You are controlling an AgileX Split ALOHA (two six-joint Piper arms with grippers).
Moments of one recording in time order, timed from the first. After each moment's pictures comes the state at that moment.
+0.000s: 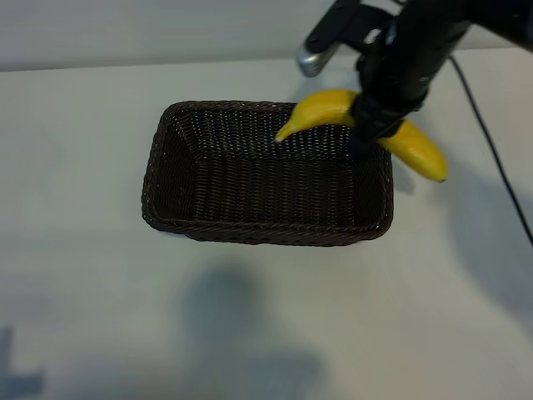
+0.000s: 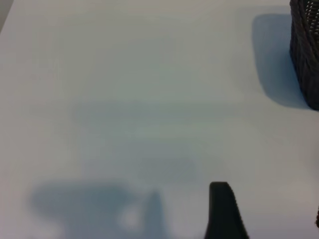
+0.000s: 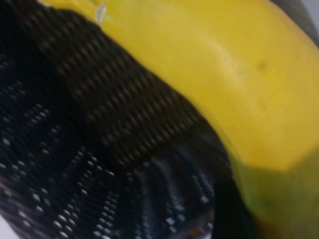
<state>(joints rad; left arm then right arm) 0.01 -0.01 -0.50 0.00 1.05 -0.02 0.51 1.89 -1.58 0.02 1.03 -0.51</state>
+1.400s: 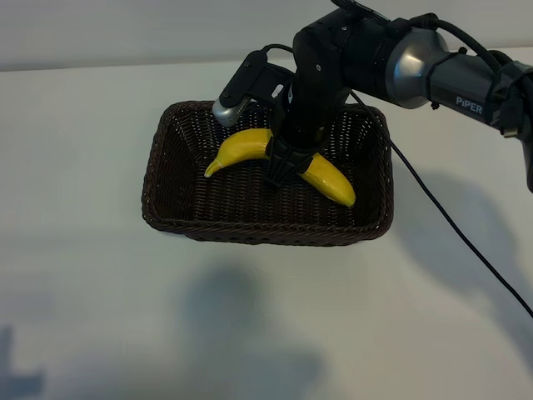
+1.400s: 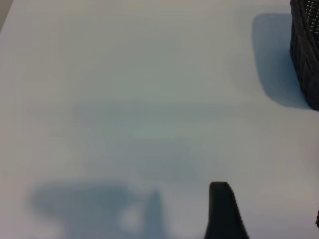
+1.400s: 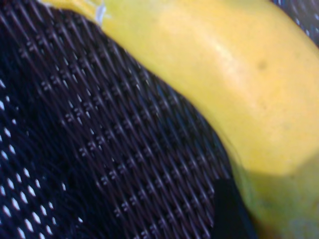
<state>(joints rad) 0.01 -0.01 -0.50 0.00 1.05 -0.02 0.65 2.14 -1.68 0.03 0.84 -0.44</state>
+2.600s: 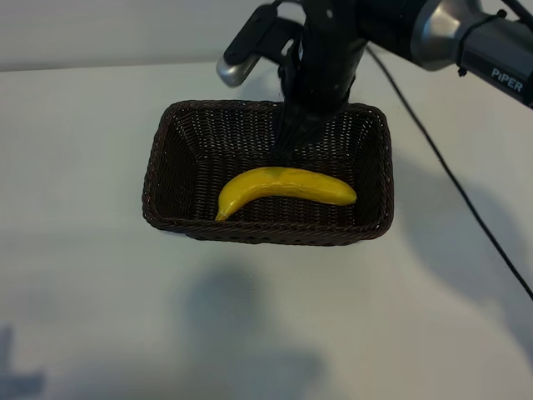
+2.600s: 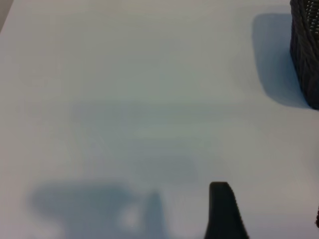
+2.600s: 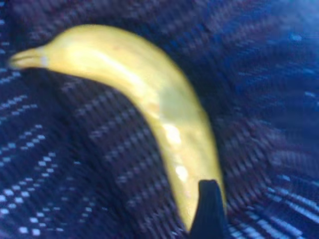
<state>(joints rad) 0.01 -0.01 -0.50 0.00 1.05 -0.02 0.65 2.07 -1.82 -0.06 1.07 -0.35</state>
